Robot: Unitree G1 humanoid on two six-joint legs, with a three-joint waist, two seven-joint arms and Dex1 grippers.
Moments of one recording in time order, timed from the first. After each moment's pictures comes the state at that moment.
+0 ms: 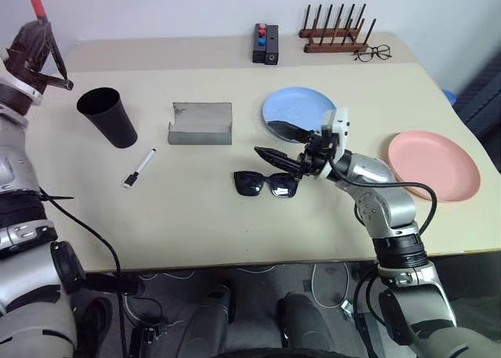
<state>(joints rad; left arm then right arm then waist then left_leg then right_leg) -0.84 0.73 0.45 0.65 -0.31 -0.13 -0.59 -0.54 -0.33 0.01 0.01 0.50 0.28 0.93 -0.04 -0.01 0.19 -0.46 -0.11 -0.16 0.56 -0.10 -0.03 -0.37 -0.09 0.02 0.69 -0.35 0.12</state>
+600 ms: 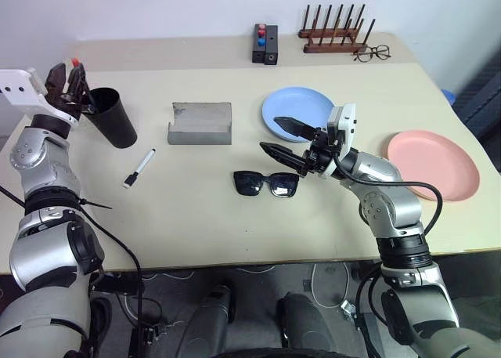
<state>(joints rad) -0.93 0.66 0.46 1.10 -0.33 -0.39 -0.65 -0.54 -0.34 0.01 0.00 0.49 0.28 0.91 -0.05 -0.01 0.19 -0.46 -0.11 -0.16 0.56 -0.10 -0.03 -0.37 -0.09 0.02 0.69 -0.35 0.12</state>
